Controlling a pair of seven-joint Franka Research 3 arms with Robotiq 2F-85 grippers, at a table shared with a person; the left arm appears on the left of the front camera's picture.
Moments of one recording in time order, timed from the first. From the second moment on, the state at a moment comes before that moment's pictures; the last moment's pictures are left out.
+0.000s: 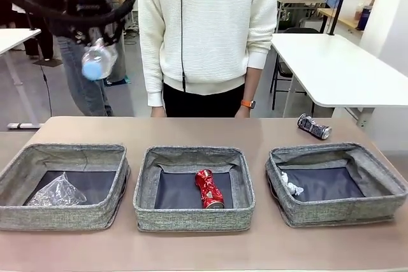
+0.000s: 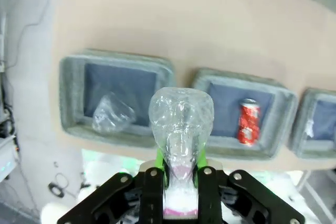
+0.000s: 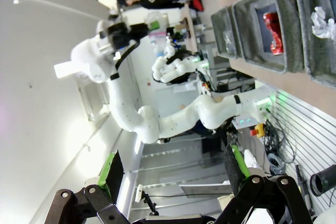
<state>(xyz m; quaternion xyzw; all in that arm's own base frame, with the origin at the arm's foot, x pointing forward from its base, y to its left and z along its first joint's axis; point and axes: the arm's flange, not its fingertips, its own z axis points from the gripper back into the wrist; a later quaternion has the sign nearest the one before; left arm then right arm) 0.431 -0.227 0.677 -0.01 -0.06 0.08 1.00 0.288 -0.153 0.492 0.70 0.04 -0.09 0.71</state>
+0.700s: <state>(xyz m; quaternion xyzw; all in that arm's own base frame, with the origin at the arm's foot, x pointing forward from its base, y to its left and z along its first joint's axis) 0.383 -0.384 0.762 -0.05 0.00 0.15 0.99 0.288 -0.153 0.492 0.70 0.04 -0.09 0.71</state>
